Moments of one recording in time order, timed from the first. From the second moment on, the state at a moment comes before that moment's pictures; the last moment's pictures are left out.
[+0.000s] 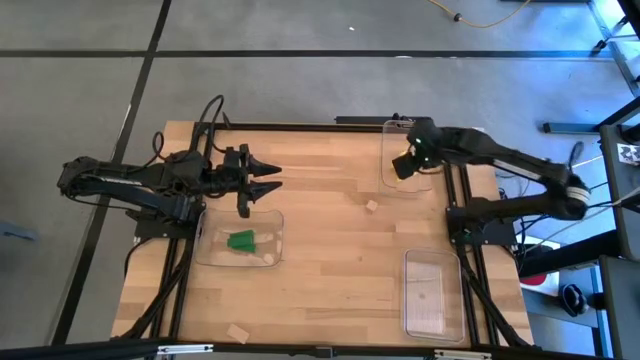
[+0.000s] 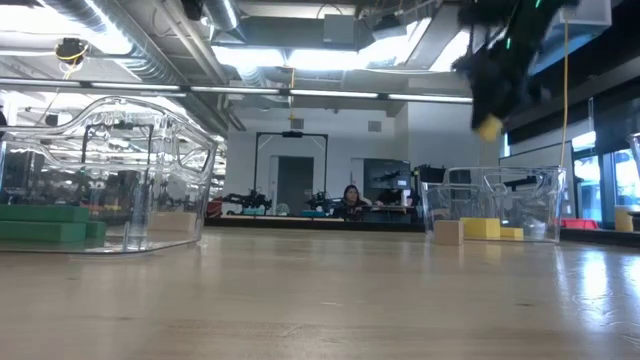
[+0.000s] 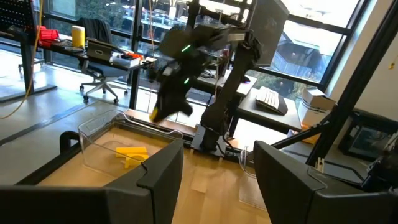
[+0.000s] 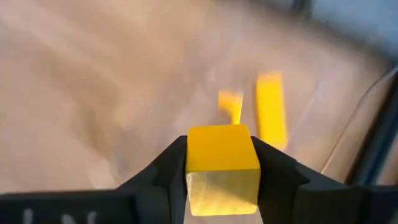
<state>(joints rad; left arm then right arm) -0.04 0.82 0.74 0.15 -0.20 -0.23 -0.50 1.12 0.99 -0.98 0.19 0.53</state>
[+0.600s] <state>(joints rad) -0.04 0.82 0.74 0.15 -0.28 -0.26 -0.72 1.40 0.76 -0.76 -0.07 0.49</state>
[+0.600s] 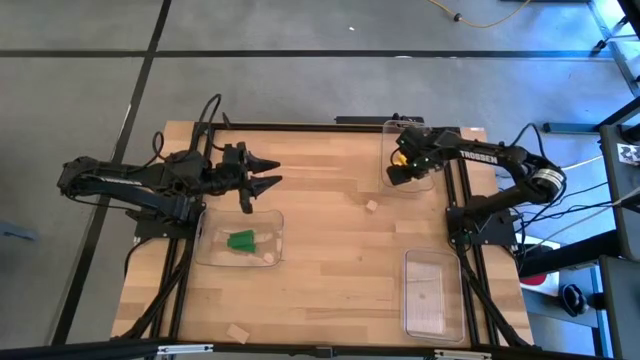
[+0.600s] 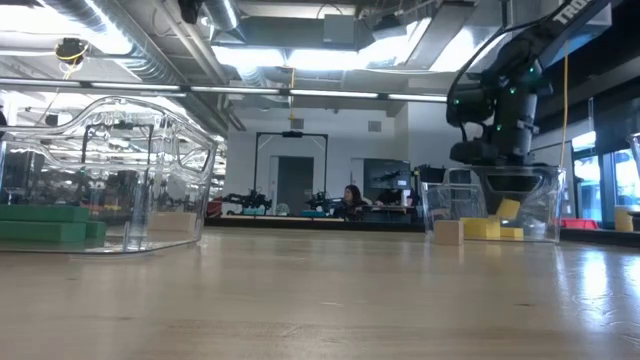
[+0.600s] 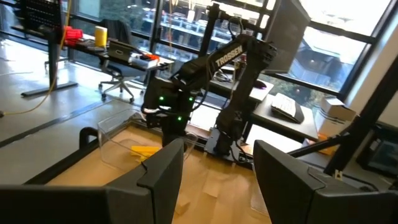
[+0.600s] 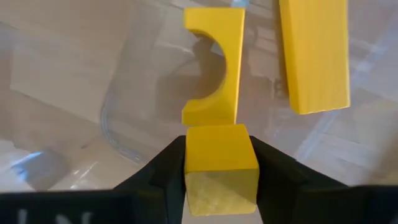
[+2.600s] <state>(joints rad) -0.04 0.82 0.74 0.15 -0.25 -0.25 0.04 0.92 0.75 0.04 -0.03 0.17</state>
